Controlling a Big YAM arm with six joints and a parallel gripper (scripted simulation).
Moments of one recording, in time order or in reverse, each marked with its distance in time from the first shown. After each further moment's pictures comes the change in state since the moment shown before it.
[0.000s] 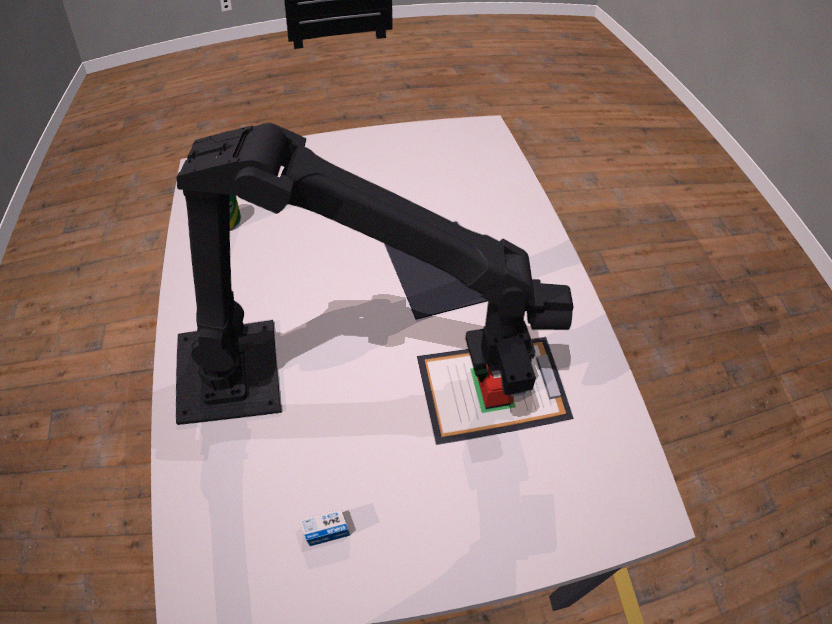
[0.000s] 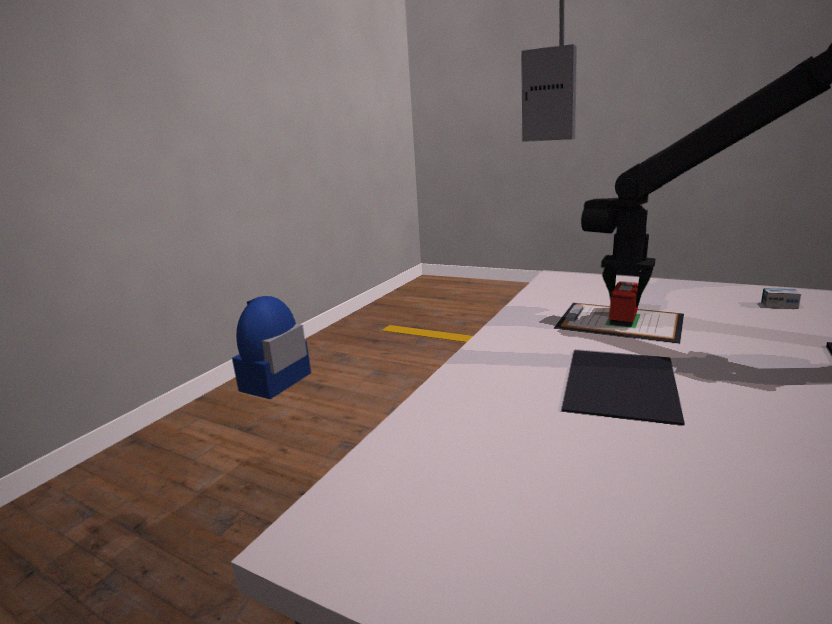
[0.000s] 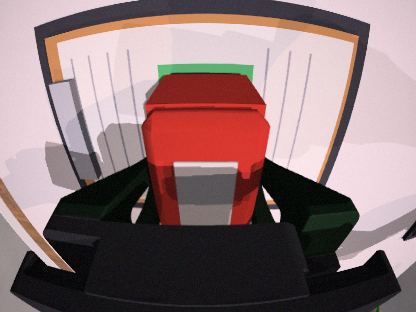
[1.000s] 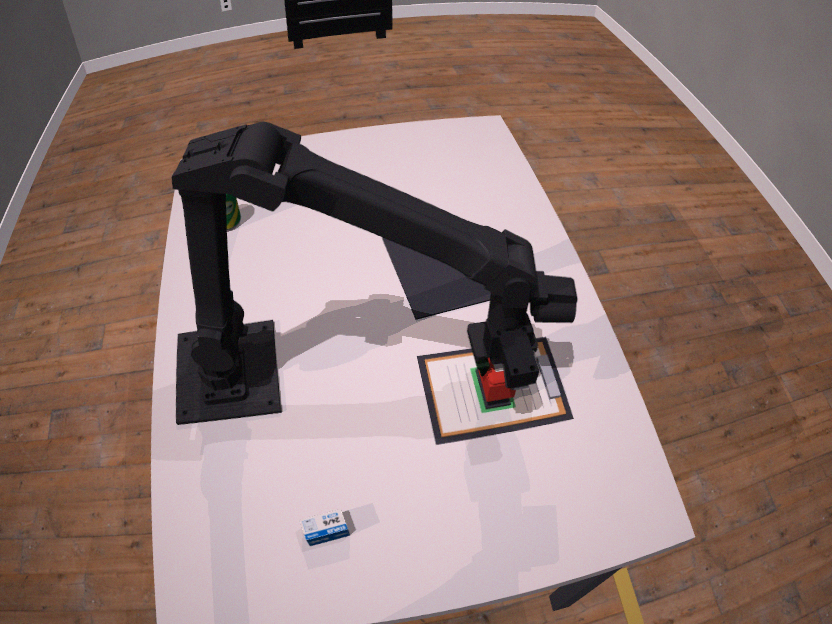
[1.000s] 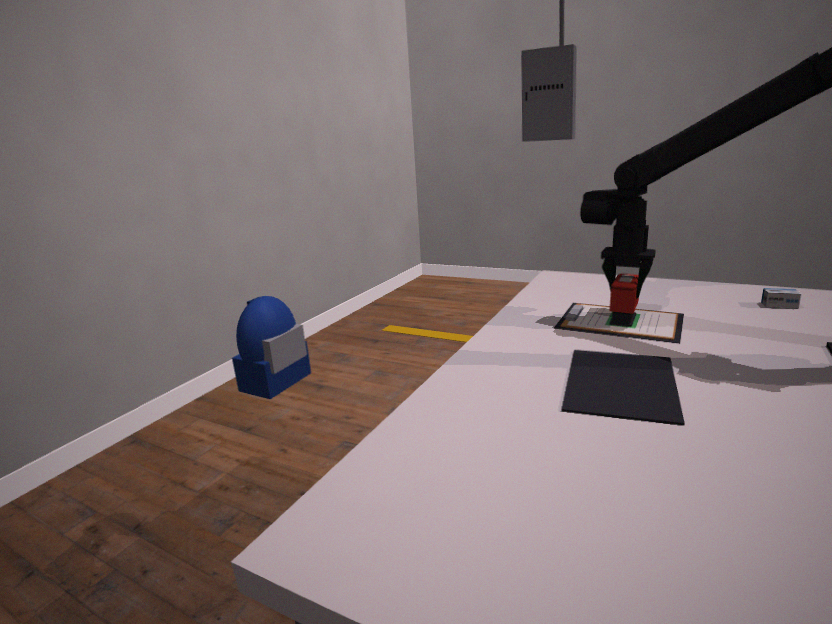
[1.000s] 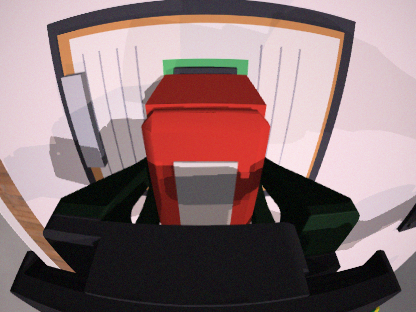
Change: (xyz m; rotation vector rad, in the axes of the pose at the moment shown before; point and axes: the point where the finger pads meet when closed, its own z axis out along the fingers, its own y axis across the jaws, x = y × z) arm 0.000 0.001 -0.018 0.011 0.002 0.000
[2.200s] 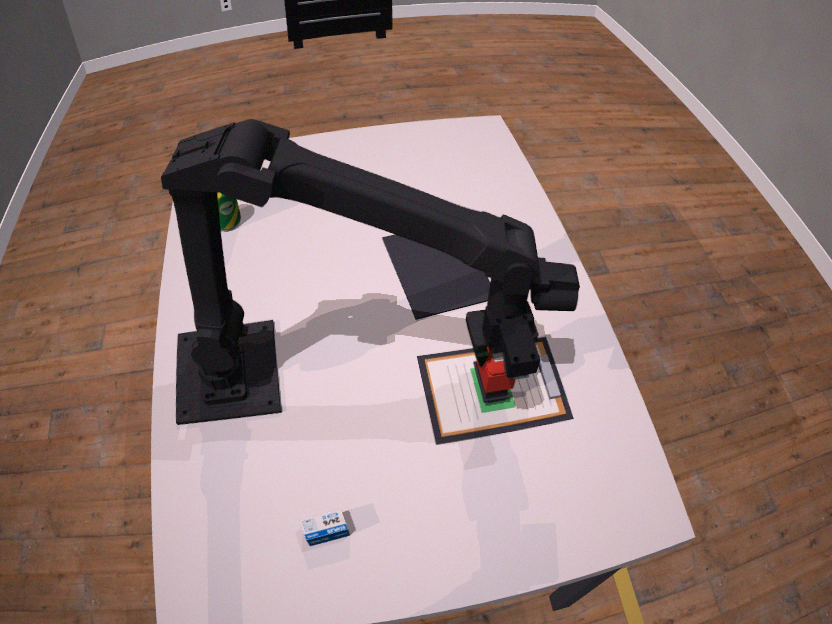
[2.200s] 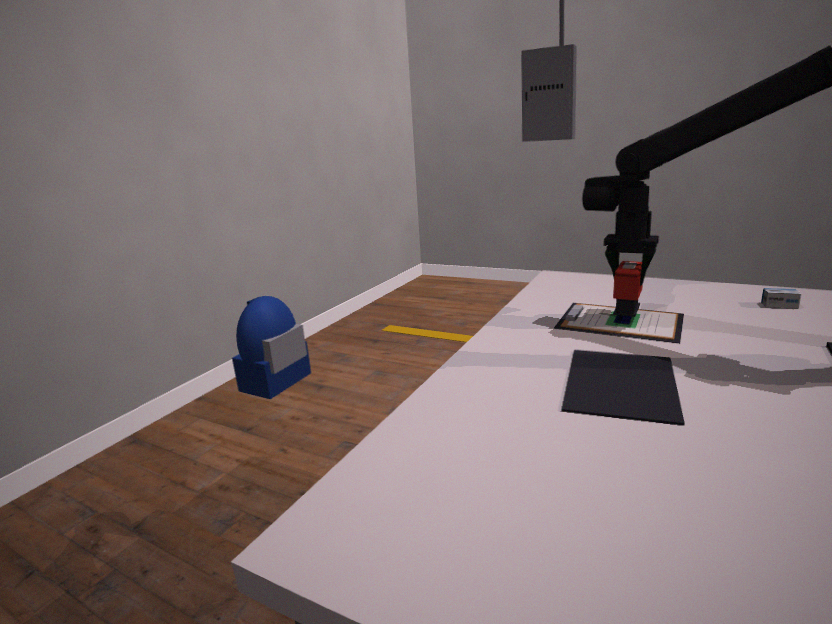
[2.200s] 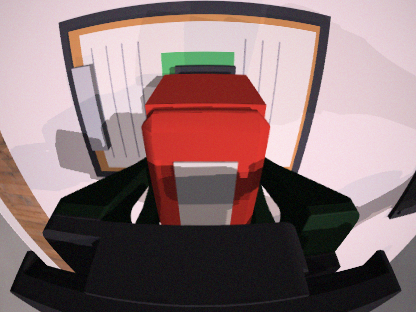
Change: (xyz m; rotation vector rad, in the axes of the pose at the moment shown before) arm 0.001 -0.005 -0.029 0.014 0.003 0.000
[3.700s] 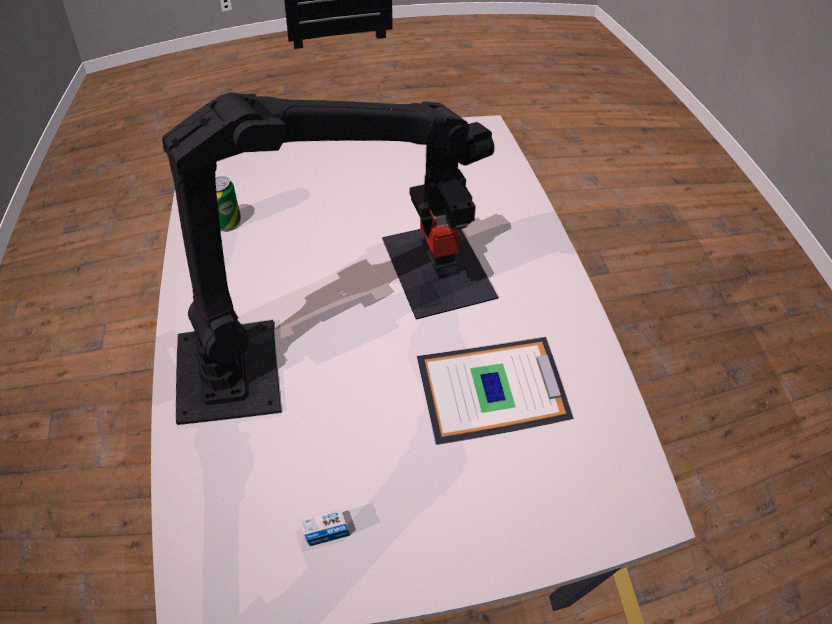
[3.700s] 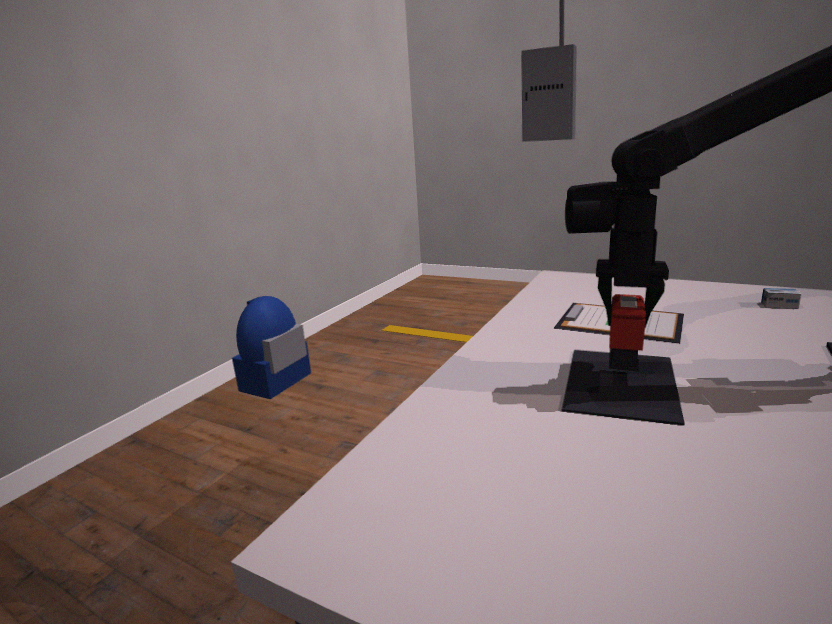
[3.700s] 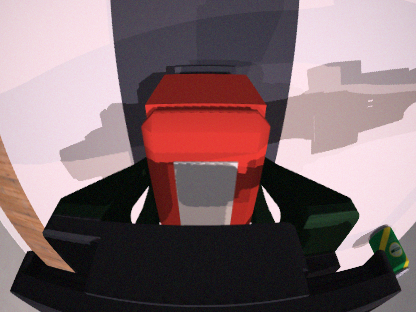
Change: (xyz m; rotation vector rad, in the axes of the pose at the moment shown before) arm 0.300 -0.033 -0.014 -0.010 -0.002 -0.147
